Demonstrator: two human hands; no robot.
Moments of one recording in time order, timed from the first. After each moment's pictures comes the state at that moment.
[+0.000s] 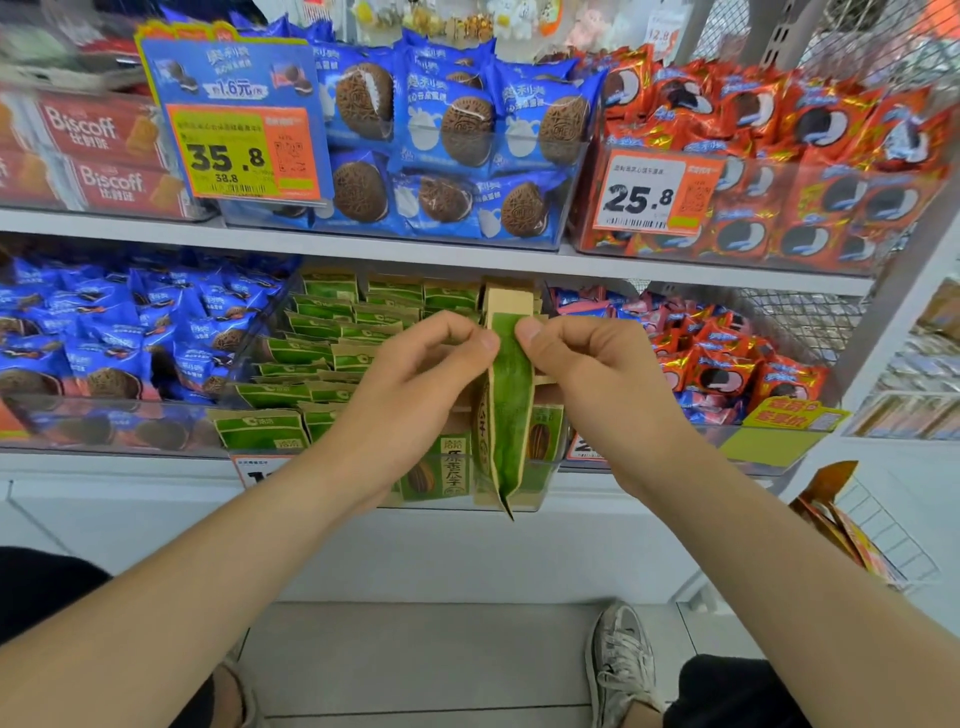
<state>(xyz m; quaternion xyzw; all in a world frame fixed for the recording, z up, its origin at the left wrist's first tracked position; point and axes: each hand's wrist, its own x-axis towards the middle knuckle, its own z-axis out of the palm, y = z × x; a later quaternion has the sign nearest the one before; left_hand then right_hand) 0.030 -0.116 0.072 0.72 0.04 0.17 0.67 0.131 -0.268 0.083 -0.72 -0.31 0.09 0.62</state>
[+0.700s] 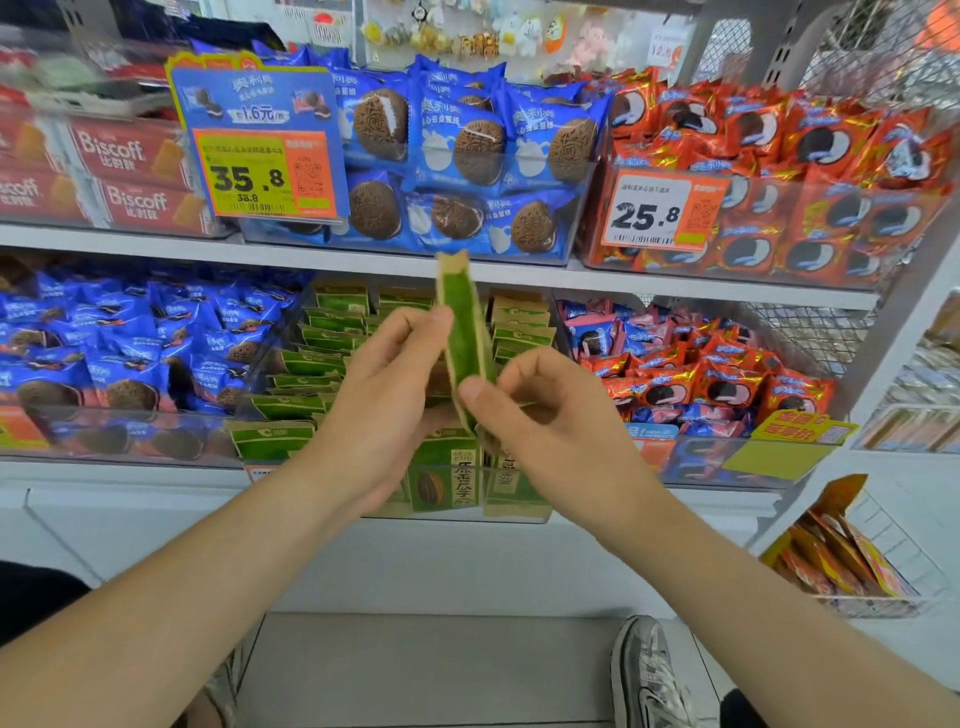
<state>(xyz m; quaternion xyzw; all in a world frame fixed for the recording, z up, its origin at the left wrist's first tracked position) 0.030 -0.105 0.074 0.58 0.10 0.22 0.77 0.100 -0.255 0.069 -0.73 -0.33 0.09 0.58</state>
